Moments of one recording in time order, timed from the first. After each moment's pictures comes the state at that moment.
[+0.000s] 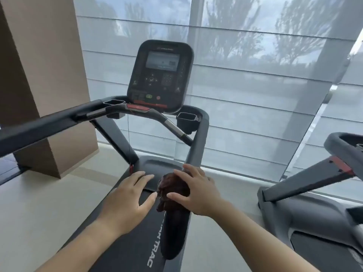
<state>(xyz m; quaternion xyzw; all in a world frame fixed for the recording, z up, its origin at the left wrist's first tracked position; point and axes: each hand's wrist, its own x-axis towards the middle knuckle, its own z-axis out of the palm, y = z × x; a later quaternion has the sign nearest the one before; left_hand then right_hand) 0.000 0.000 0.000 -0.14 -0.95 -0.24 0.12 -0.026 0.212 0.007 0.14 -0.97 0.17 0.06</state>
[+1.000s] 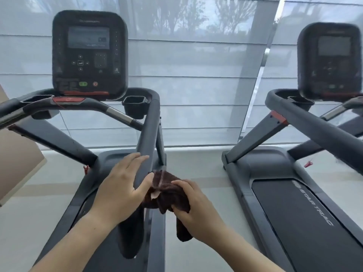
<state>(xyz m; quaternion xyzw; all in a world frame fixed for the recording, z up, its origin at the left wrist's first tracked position) -0.026 0.094 0.006 -0.29 -0.90 -0.29 0.13 0.057 0.275 -0.049 0.01 -0.91 0.39 0.13</state>
